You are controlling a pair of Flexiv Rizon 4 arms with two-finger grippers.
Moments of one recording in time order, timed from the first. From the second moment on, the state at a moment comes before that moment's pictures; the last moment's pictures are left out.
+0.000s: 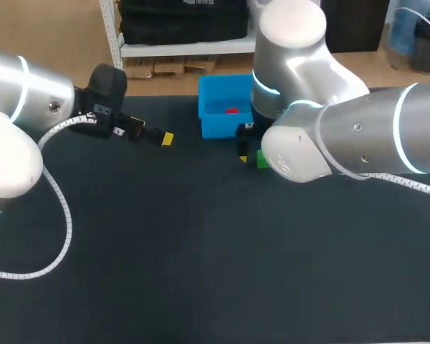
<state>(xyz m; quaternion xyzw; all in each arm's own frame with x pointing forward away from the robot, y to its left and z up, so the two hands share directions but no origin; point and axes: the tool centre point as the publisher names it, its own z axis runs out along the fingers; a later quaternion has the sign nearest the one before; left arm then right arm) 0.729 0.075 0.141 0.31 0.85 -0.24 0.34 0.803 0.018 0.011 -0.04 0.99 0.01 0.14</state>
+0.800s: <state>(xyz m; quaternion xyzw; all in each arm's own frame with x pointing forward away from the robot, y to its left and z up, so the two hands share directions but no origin) 0.729 0.075 0.141 0.31 0.85 -0.24 0.34 0.816 0.008 0.003 -0.04 0.99 0.02 0.13</state>
